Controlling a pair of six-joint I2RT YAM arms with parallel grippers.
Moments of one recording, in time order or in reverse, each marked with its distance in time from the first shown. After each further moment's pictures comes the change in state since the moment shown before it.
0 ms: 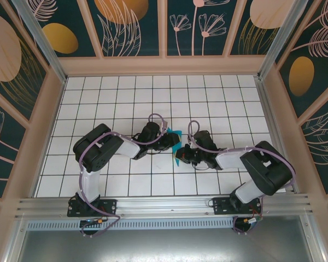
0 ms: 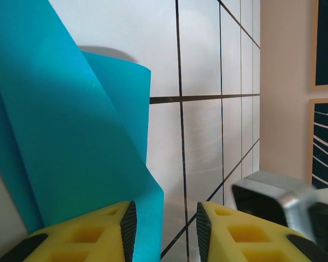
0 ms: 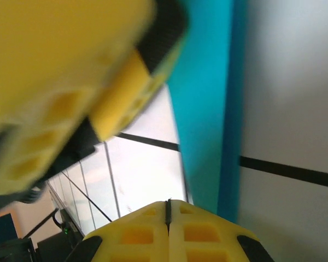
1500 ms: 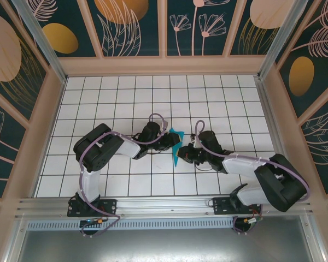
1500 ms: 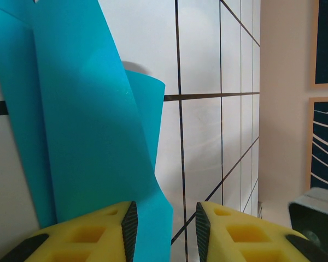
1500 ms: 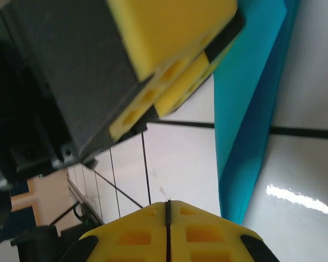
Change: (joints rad) left arm 0.000 0.005 0.008 -0.005 0.009 -0.003; right arm -0.002 -0.179 -0.026 -0.057 0.005 0.034
